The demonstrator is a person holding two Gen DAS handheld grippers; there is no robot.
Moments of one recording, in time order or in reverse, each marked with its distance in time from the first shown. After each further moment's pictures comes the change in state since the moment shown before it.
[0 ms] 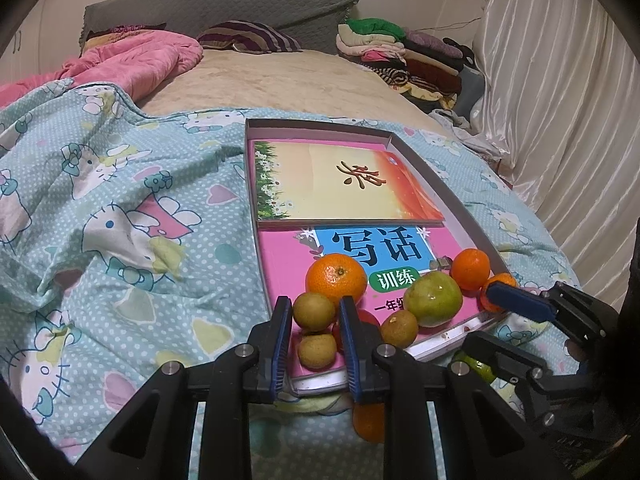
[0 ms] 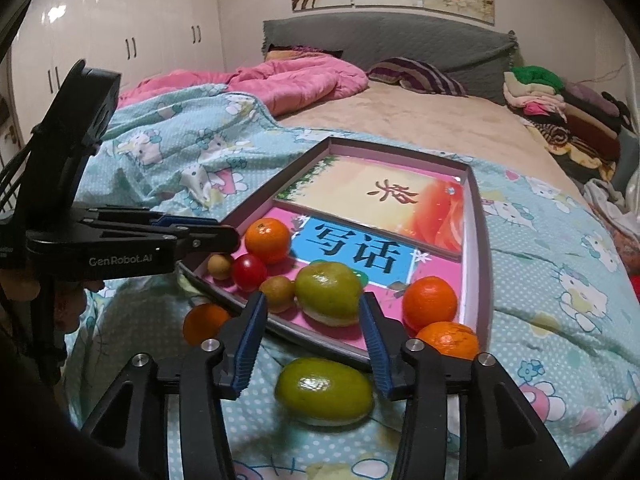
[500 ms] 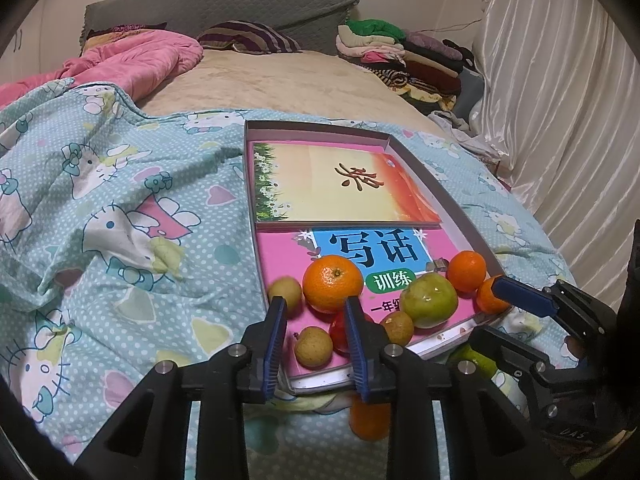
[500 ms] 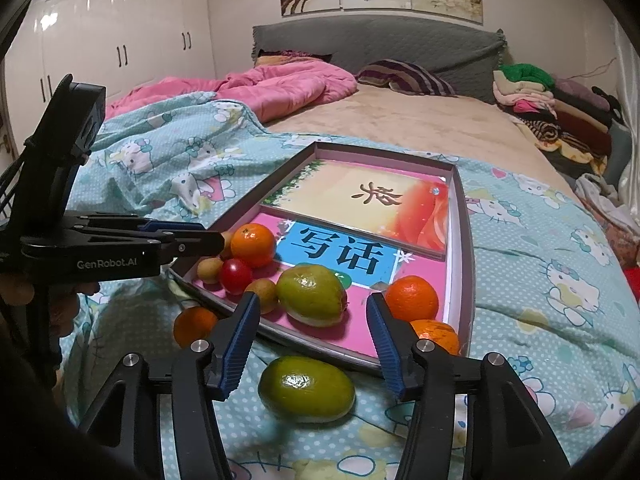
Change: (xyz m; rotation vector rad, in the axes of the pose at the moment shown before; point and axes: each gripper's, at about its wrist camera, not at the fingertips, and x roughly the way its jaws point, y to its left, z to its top) left arm -0.003 -0.001 0.001 -0.002 -0.002 -0.003; right arm -0.005 -0.006 0.000 0.015 -0.009 -0.017
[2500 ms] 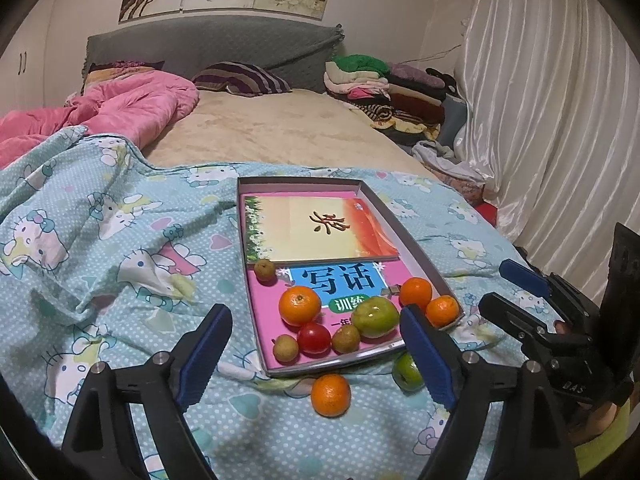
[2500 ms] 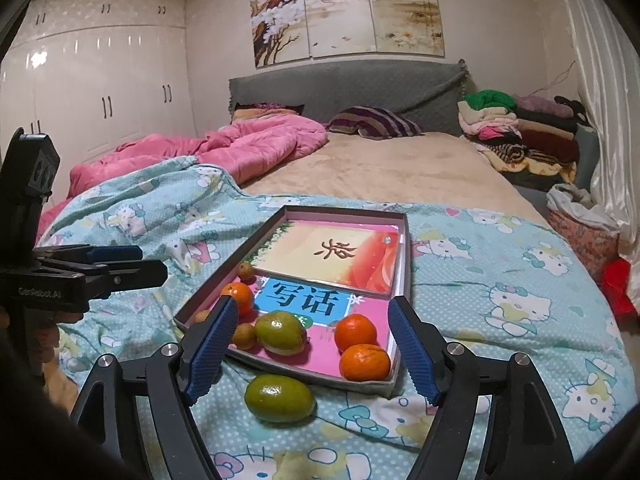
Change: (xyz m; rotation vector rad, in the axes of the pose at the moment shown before) left arm -0.076 -0.032 0.003 0.039 -0.126 -0.010; right arm -0.073 -0.020 0.003 0.088 -0.189 -0.073
